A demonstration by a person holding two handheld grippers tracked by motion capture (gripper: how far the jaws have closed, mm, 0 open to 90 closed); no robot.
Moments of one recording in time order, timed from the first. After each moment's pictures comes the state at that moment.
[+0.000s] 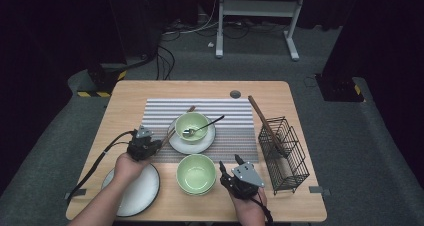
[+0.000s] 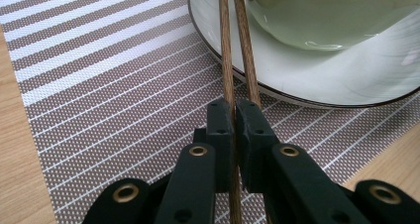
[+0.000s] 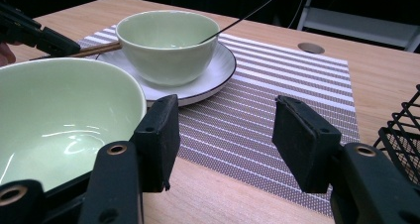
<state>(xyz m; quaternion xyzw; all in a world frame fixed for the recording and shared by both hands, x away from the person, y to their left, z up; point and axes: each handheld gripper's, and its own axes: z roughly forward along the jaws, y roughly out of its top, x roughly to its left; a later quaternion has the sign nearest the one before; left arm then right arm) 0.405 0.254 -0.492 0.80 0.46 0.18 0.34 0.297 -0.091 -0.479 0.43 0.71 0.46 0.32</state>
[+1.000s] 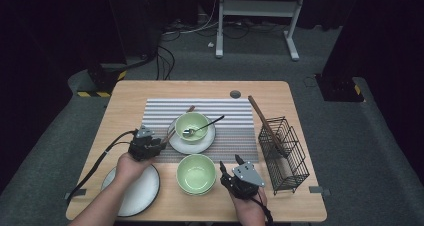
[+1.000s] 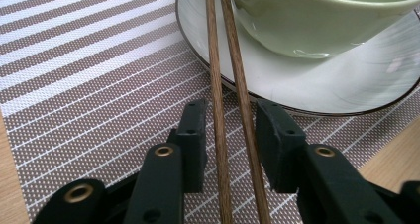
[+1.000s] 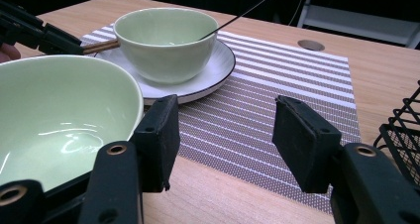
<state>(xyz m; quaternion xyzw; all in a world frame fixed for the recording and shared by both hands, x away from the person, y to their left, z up) 0.407 0.251 -0.495 0.79 0.46 0.17 0.36 0.298 -0.092 -0.481 0.43 0.71 0.46 0.31</state>
